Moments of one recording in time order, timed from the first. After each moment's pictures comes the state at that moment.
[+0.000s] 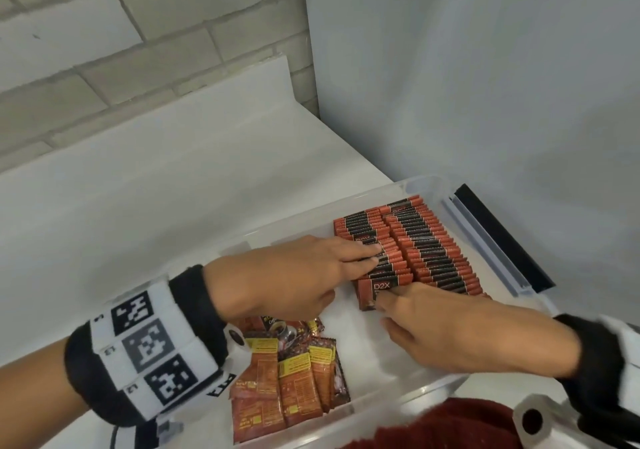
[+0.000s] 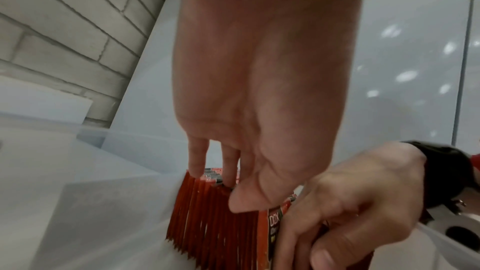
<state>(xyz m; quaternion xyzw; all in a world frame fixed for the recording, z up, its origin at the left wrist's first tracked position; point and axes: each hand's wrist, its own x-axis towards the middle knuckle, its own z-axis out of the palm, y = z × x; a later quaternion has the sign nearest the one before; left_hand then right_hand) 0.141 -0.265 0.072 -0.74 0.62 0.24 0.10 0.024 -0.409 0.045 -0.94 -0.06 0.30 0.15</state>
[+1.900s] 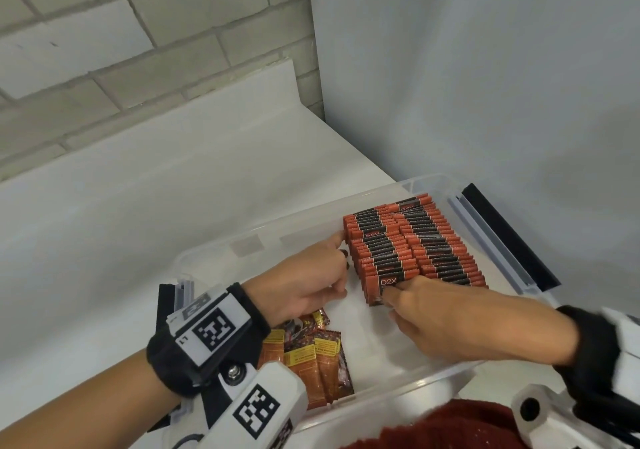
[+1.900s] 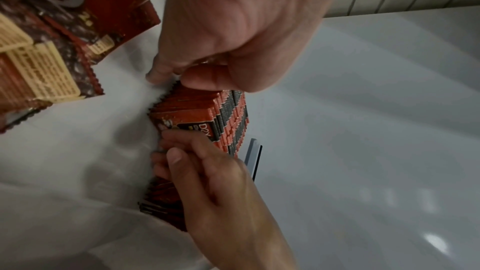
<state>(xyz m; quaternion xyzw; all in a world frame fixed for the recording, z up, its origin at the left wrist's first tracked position) 0.131 -0.283 0.033 -0.72 0.00 0.49 -0.50 0.029 -0.412 0.043 -0.94 -0.07 0.32 0.09</state>
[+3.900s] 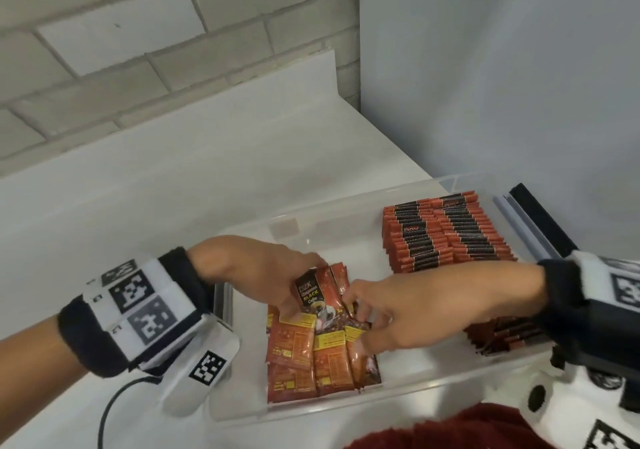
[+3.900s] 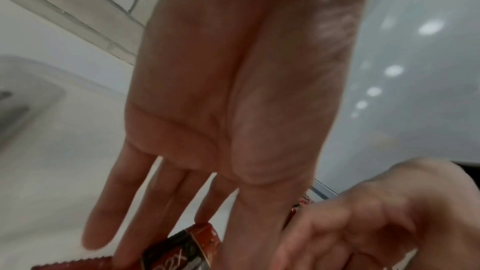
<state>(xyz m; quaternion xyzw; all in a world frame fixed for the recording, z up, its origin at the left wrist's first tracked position) 0.156 -0.202 0.086 -0.81 0.34 0.48 0.06 0.063 -0.368 0.076 -0.83 -0.10 0.47 0.29</state>
